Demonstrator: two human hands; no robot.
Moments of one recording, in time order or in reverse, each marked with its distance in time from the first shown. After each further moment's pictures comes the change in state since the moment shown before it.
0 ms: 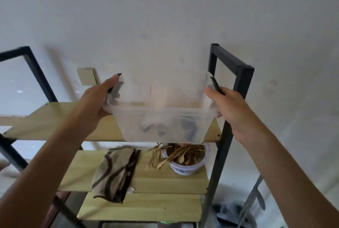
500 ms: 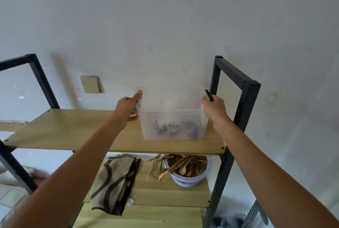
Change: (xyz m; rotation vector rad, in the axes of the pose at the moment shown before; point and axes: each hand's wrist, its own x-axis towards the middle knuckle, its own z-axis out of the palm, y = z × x) left_hand 0.102 -0.059 0.042 0.096 0.053 -0.142; right_hand 0.117 0.047 0.039 -0.102 0.189 0.074
